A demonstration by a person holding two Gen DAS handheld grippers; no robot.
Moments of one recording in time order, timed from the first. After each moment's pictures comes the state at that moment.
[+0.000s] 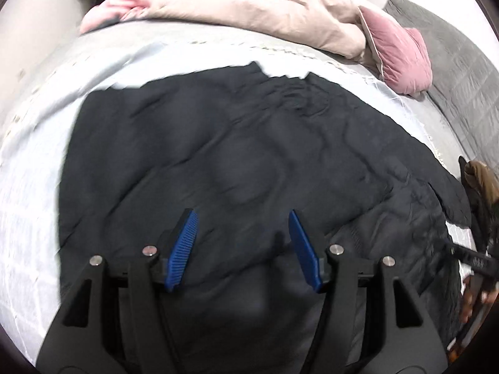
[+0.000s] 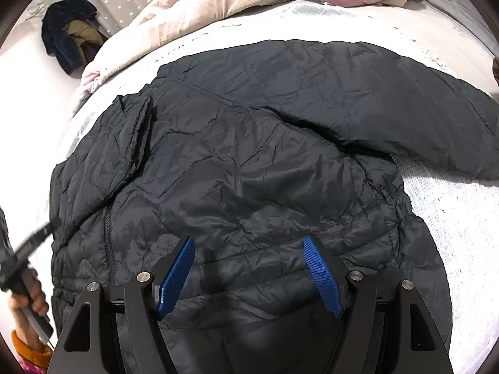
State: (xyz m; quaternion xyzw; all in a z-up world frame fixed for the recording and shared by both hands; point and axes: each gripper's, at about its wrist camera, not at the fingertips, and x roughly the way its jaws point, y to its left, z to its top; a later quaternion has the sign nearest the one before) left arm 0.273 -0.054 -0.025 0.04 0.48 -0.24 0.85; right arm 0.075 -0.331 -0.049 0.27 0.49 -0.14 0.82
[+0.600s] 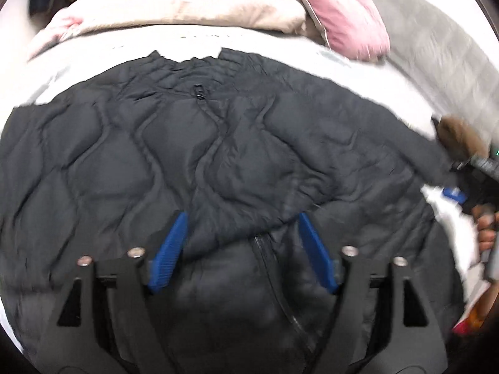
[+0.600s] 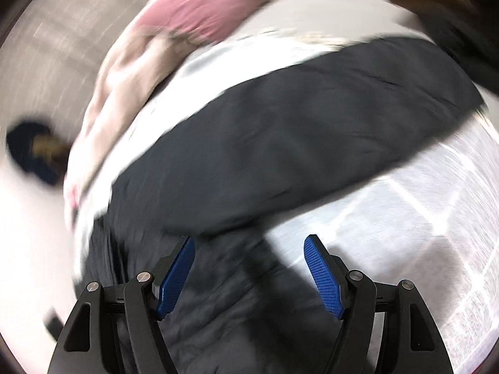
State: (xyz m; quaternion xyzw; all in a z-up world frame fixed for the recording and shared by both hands) left arm 0.222 -0.121 -0.031 0.05 0.47 -0.33 0.82; right arm -0.024 -0.486 -0.046 0.49 0.34 -0.29 0.75
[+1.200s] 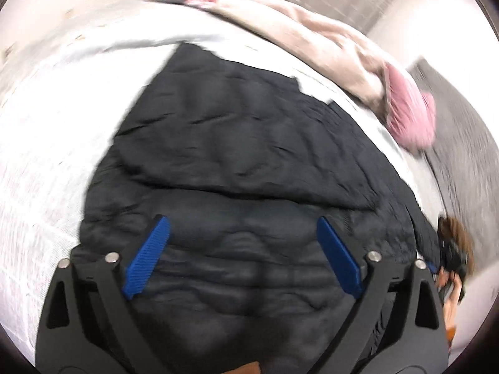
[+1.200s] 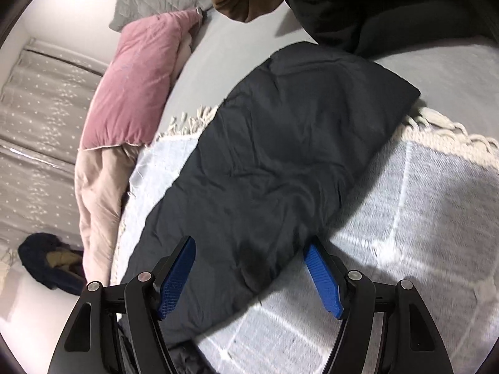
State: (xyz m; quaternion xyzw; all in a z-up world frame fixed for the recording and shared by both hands) left arm 0.215 0.048 -0.033 -0.14 0.47 -0.17 0.85; right arm -0.088 -0.578 -0.093 0.58 0.20 -0.33 0.72
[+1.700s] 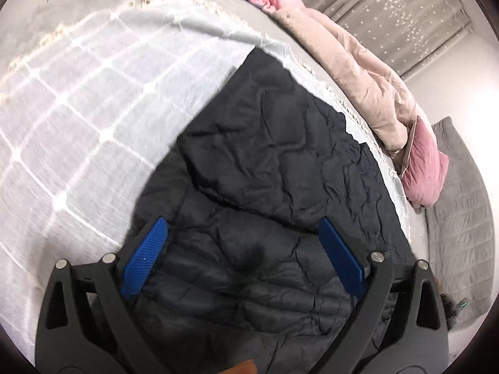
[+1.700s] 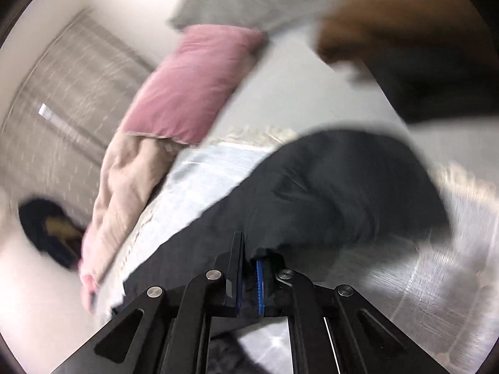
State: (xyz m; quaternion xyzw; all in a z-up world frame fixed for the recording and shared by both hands) left arm 0.240 0.091 -0.041 -0.24 0.49 -0.12 0.83; right arm -0.042 -0.505 0.014 0.41 0.19 -0.33 0.83
